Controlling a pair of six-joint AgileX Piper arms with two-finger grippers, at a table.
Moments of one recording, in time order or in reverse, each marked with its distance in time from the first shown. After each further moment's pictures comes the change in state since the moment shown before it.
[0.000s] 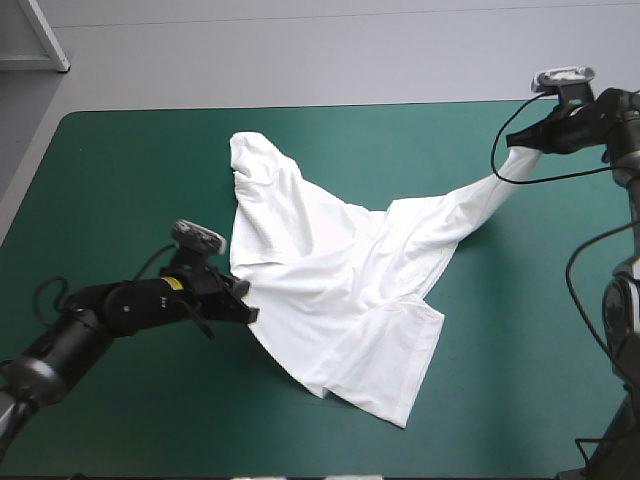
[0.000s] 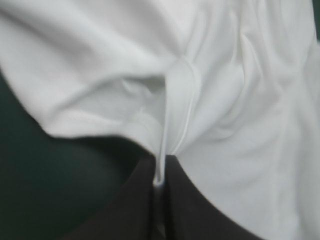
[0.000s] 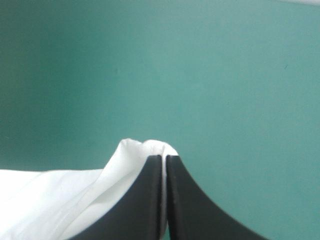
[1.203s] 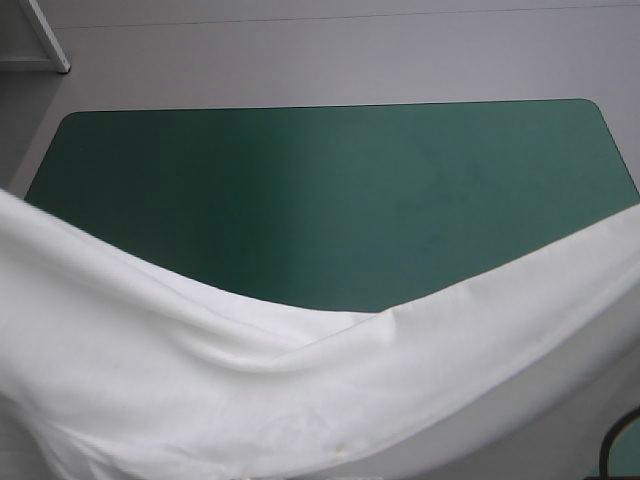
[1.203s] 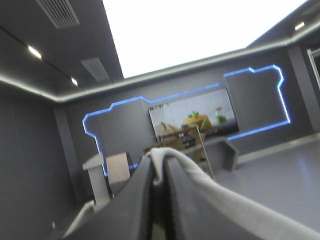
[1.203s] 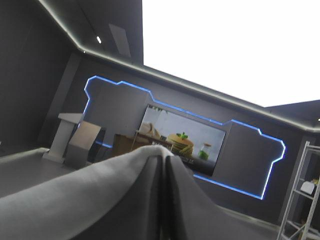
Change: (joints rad) left arm 0.228 -0.122 -1.475 0.382 0.329 -0.113; right arm 0.001 -1.137 -0.028 0.091 -0.134 -0.079
